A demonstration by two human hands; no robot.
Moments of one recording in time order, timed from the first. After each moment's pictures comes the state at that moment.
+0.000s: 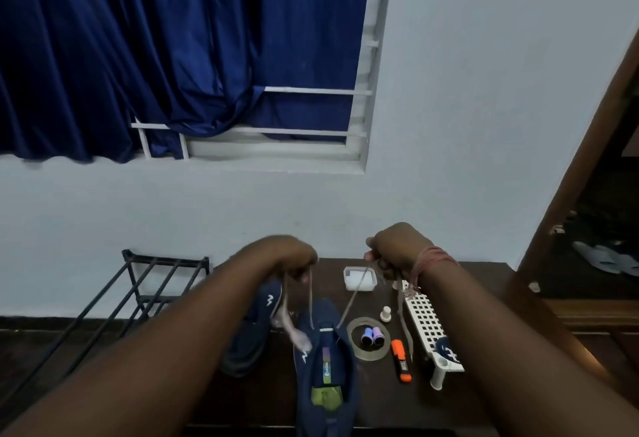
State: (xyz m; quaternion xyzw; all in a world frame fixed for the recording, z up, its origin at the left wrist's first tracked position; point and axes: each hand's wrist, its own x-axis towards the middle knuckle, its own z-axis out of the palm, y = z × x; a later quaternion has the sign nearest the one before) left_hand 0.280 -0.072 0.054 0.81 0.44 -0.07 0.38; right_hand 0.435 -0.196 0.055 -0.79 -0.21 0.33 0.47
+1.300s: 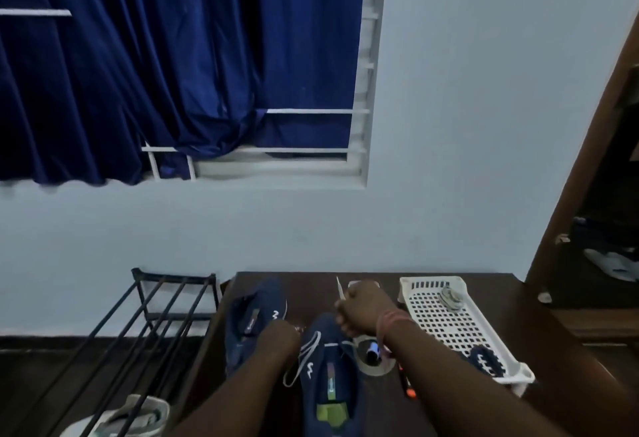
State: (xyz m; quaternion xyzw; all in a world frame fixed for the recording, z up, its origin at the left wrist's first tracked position) left_hand 0.263 -0.078 -0.083 0.73 0.52 0.05 0.44; right_hand 0.395 -0.188 -0.018 -0.80 -0.32 0.33 0.39
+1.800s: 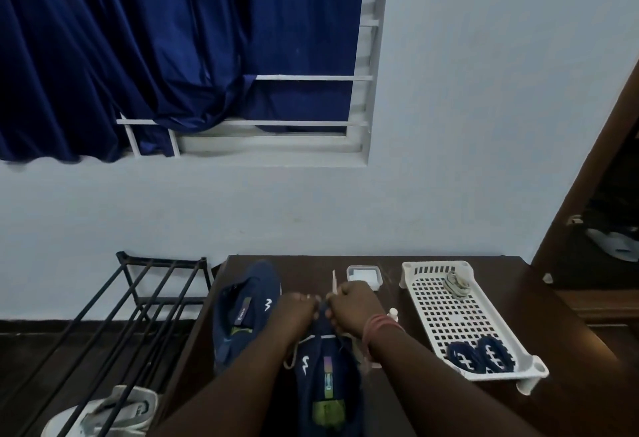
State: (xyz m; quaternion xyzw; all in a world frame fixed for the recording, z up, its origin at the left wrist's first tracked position) left_hand 0.300 -0.070 -0.099 0.69 0.48 0.16 0.53; right_hand 0.408 -0.152 -0.081 -0.81 -0.29 0.30 0.42
